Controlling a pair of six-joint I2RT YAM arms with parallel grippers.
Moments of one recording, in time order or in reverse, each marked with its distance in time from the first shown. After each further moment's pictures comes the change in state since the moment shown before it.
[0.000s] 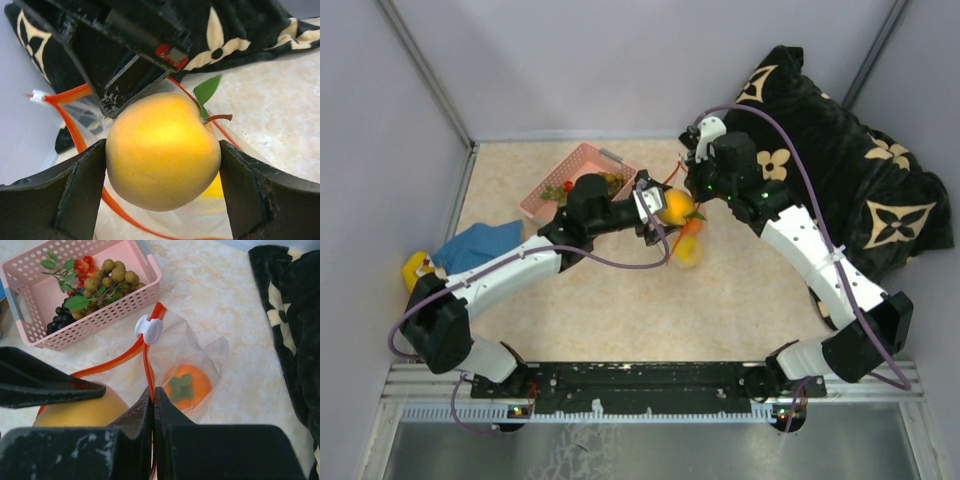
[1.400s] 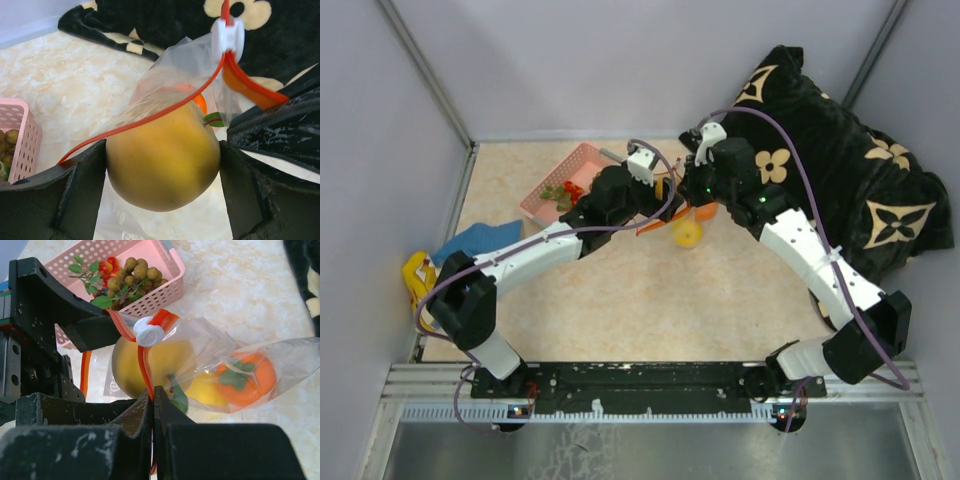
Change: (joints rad) left arm 0.002 0.173 0.125 -0.087 -0.548 -0.647; right arm -0.002 -0.008 -0.059 0.061 -0.081 0.116
